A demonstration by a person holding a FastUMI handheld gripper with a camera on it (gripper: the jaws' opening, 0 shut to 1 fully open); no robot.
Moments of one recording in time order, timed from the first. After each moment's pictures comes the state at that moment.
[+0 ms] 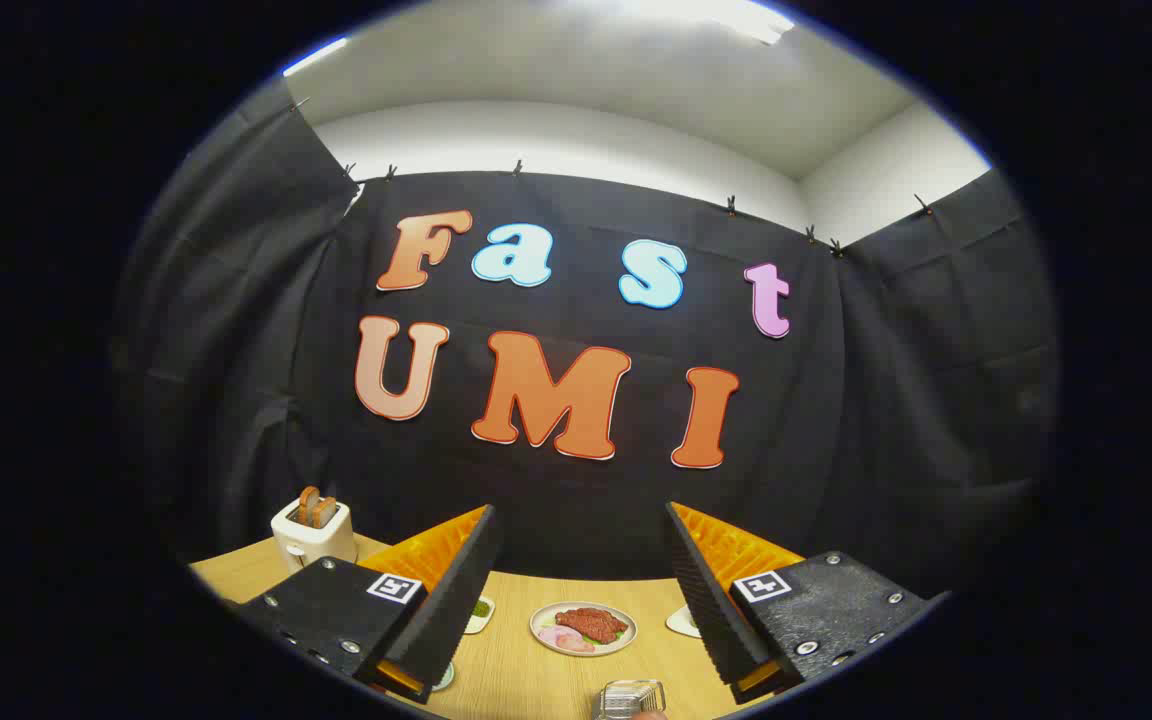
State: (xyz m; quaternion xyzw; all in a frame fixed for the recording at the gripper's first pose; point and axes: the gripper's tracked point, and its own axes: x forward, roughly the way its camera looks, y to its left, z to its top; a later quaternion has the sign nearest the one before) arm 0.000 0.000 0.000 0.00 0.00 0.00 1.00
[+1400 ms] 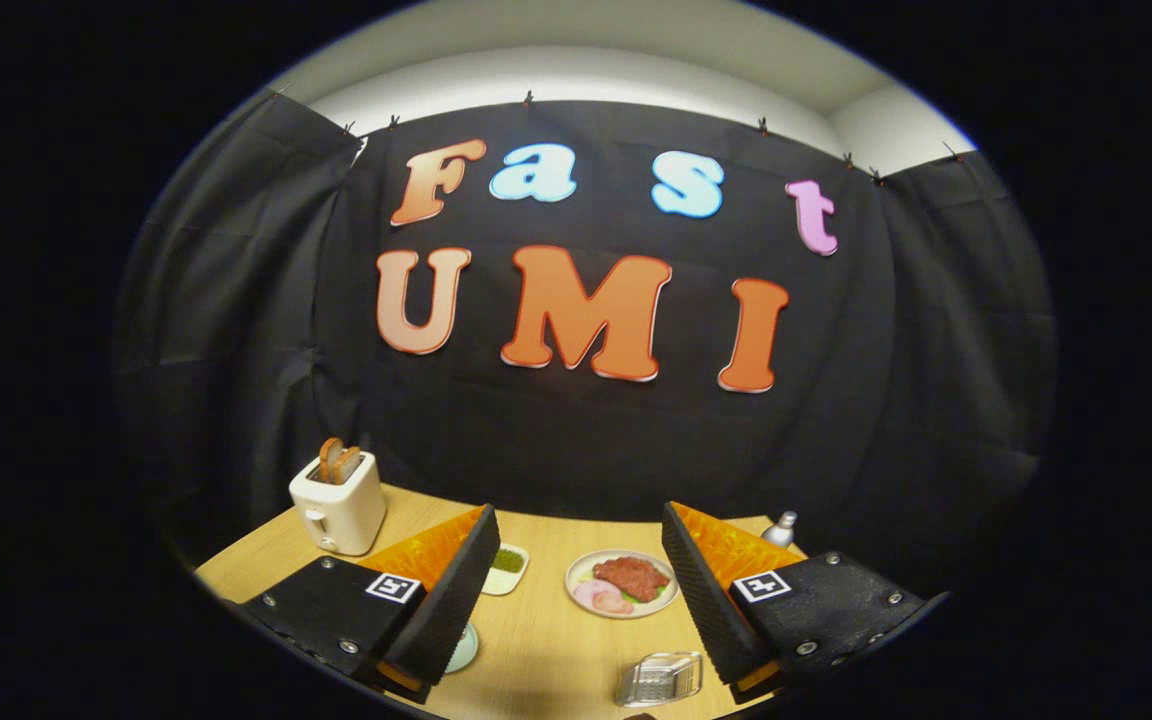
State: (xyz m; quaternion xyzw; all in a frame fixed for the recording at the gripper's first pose) arm 0.034 0.042 -0.088 0.03 0.15 0.09 0.98
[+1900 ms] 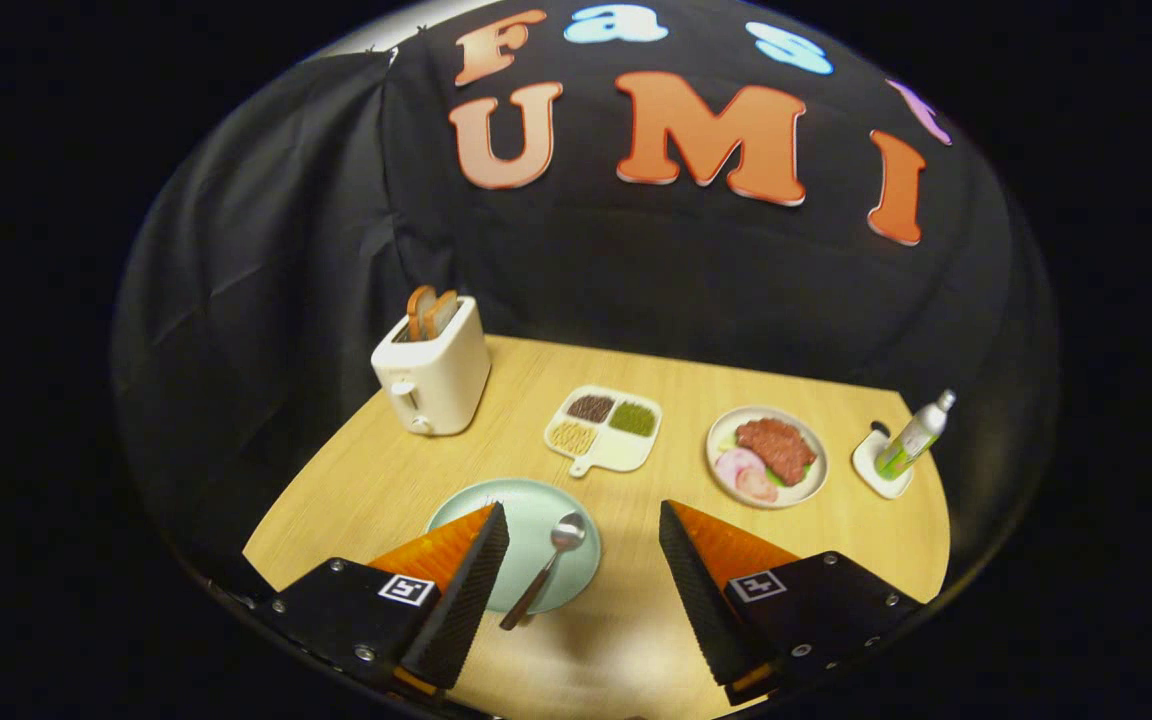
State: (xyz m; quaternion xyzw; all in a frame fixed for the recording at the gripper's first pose) arm -0.005 0.172 -0.215 0.03 0.40 0.23 0.89
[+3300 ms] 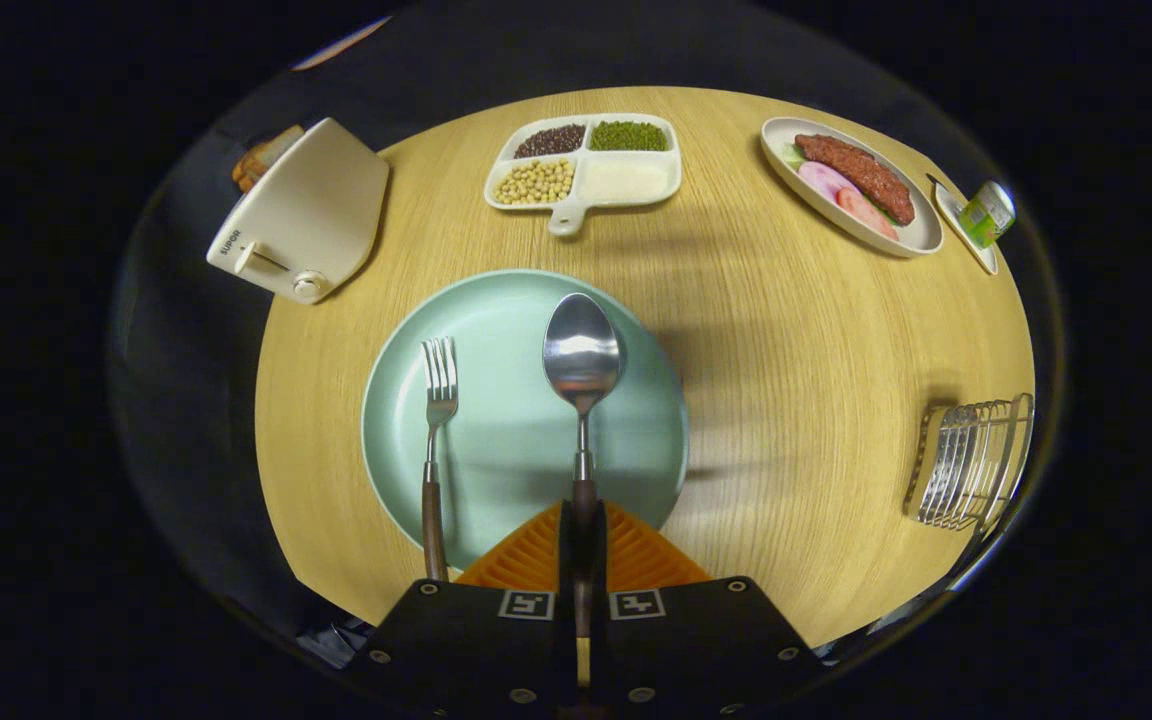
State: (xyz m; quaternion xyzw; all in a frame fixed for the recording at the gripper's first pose) arm -0.055 0.216 -0.361 0.10 0.67 0.15 0.72
